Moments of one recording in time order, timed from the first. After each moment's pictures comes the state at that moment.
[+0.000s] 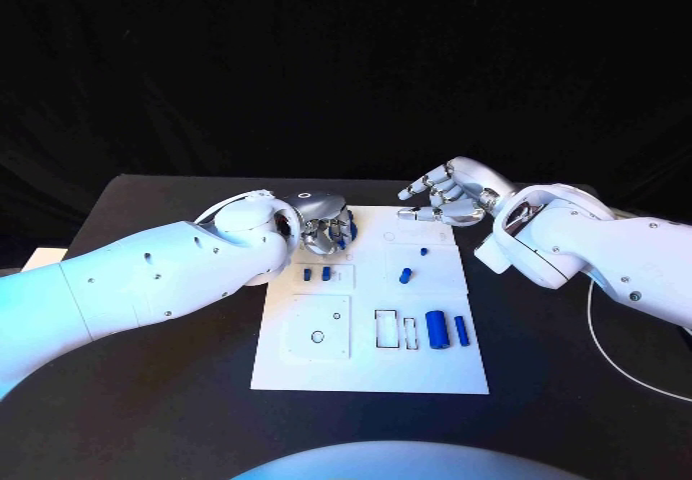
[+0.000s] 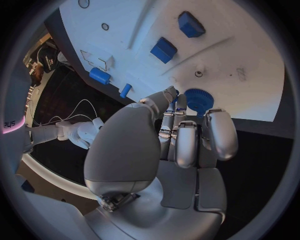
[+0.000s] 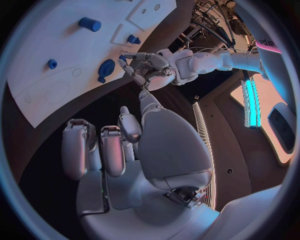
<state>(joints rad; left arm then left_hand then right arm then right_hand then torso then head) 1.21 -0.60 -0.01 1.35 -1.55 -0.13 -0.11 1.46 -0.13 0.55 -0.07 0.08 1.16 0.13 0.12 0.11 1.27 0.07 0.14 0.08 1.47 -0.03 1.39 1.22 0.09 1.47 0.07 1.23 1.29 1.20 -0.91 0.03 1.61 -1.00 -0.33 -0.01 1.37 -0.07 0.02 0.21 0.22 0.98 0.15 0.07 0.07 1.35 0.06 1.14 1.27 1.46 -0.01 1.49 1.31 0.05 1.43 0.09 1.41 1.26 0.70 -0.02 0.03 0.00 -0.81</state>
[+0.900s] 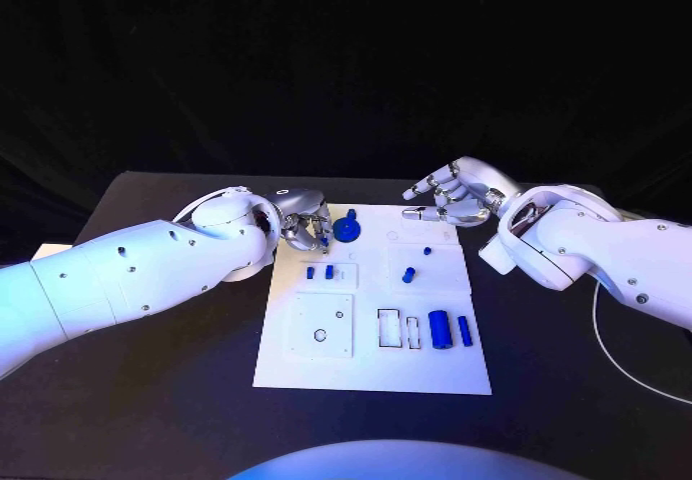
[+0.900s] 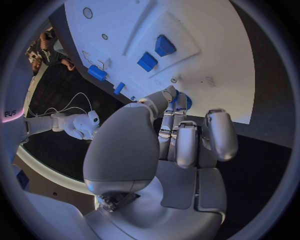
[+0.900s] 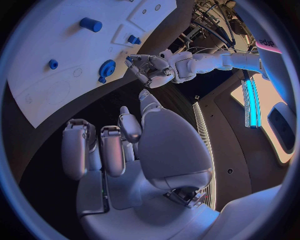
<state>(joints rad) 1.21 -0.66 -0.01 1.35 -1.48 -0.12 -0.12 1.44 -0.14 0.56 -0.08 0.08 1.17 0.12 0.11 0.11 1.28 0.07 0.14 0.12 1.47 -0.03 1.40 1.22 0.09 1.47 0.07 1.24 1.30 1.20 -0.91 0.03 1.61 -1.00 -0.33 -0.01 1.37 -0.07 0.02 0.21 0.22 0.98 0.15 0.07 0.07 1.35 0.06 1.14 1.27 1.46 -0.01 1.49 1.31 0.05 1.43 0.09 1.41 1.26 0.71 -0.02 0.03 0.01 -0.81</state>
